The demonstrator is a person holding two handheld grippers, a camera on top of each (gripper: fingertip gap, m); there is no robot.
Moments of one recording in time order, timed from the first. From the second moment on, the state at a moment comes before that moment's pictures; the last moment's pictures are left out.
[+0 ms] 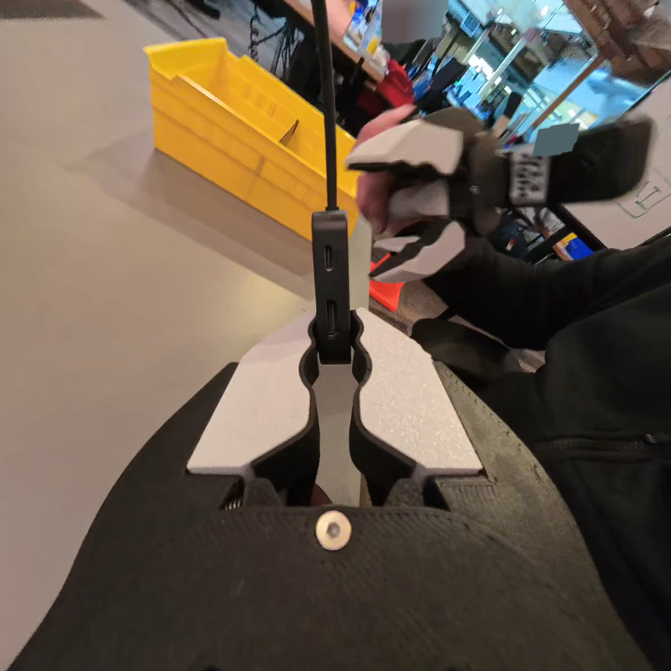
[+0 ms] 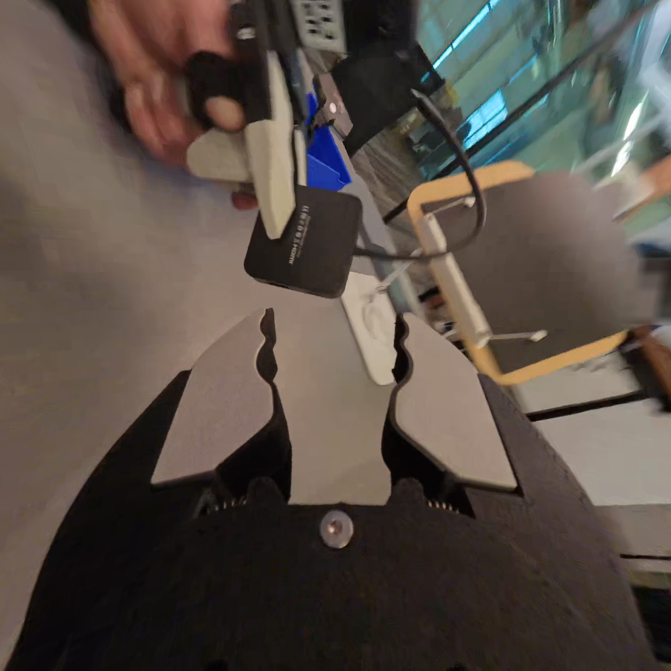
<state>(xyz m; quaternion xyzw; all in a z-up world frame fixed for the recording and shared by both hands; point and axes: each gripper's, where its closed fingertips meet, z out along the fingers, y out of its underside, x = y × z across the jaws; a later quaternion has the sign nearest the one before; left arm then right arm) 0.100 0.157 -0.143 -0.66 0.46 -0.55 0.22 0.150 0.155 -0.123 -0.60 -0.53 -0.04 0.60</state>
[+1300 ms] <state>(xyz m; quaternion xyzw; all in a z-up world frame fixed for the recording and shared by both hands) 0.104 0.161 -0.105 -0.60 0.56 -0.38 0.42 0.132 0.173 -0.135 -0.61 -0.57 0.07 0.54</state>
